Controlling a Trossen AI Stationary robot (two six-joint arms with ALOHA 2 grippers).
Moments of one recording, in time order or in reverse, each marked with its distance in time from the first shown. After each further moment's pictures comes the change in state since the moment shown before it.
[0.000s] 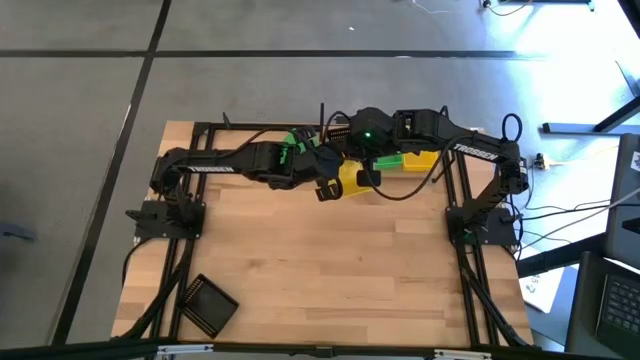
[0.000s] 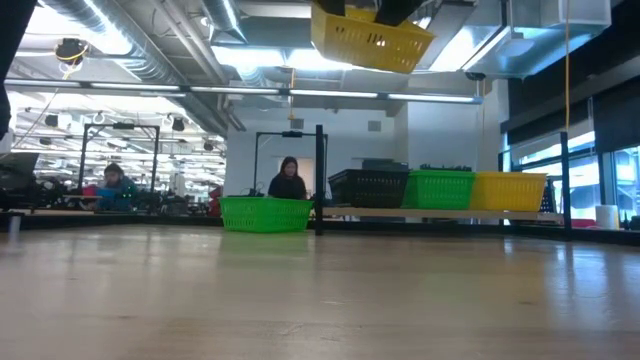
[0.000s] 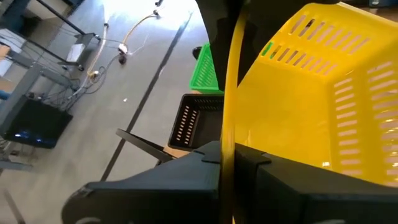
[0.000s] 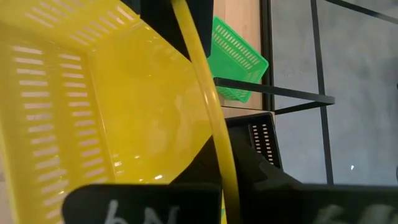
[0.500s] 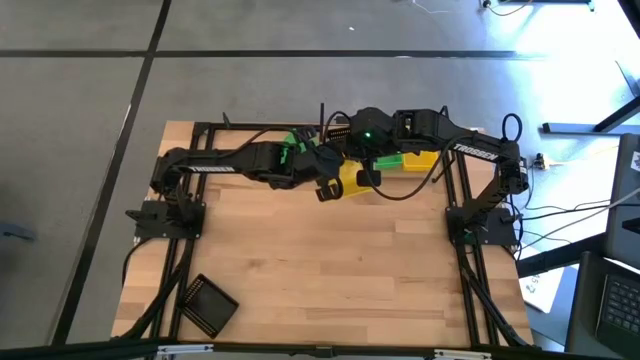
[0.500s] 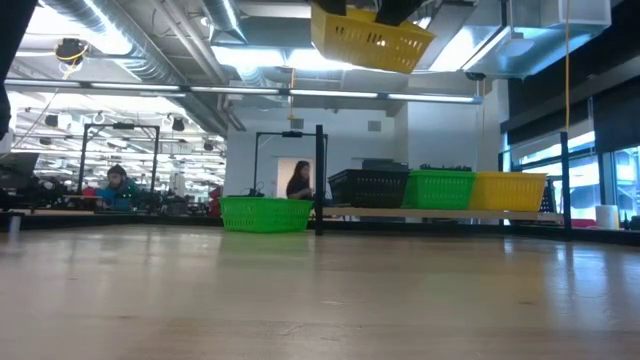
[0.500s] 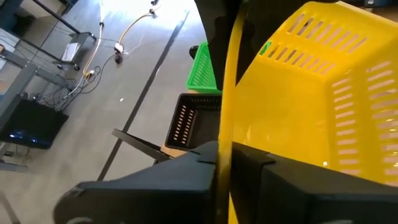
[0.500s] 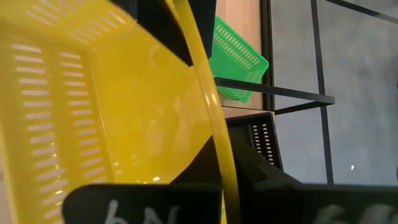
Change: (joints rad) left arm 0.005 0.003 0.000 0.001 0.022 0.007; right arm 0.000 -0.001 0.000 0.001 0.000 0.001
